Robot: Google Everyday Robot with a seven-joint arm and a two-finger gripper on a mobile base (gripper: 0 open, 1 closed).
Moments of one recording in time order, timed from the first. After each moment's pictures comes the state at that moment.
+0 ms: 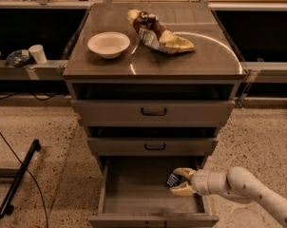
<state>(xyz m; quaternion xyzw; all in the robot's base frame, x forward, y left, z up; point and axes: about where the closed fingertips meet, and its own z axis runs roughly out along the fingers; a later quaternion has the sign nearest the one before) 0.508 -0.149 0.384 -0.48 0.72 0.29 0.41</state>
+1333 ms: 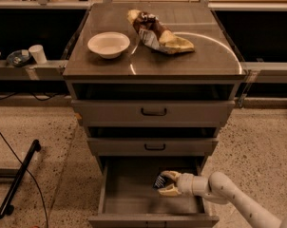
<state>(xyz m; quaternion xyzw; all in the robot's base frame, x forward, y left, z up) 0.541 -0.108 0.286 -0.48 0.68 0.32 0.45</state>
